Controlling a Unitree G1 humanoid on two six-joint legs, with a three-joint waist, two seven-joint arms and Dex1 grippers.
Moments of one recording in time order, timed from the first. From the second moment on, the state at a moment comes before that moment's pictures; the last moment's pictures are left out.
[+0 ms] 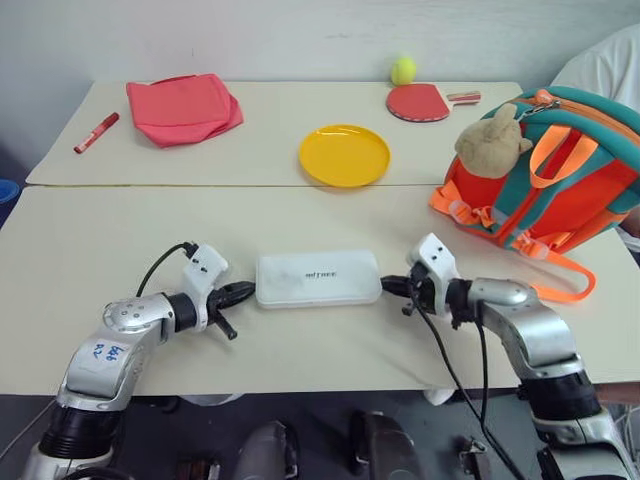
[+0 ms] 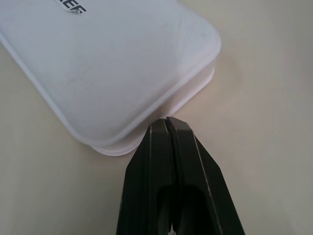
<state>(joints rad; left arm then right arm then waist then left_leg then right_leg) -0.18 0.67 0.04 -0.31 -0.35 0.69 -0.66 -0.35 -0.55 0.06 -0.24 0.25 0.79 0.84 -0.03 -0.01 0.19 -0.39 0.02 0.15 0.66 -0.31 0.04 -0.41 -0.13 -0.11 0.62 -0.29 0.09</state>
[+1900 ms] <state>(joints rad) -0.81 0.50 0.00 0.49 -0.63 1.46 -0.93 -0.40 -0.61 0.18 -0.12 0.18 0.58 0.81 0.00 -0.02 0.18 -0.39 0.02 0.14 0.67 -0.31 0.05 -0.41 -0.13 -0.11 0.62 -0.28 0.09</state>
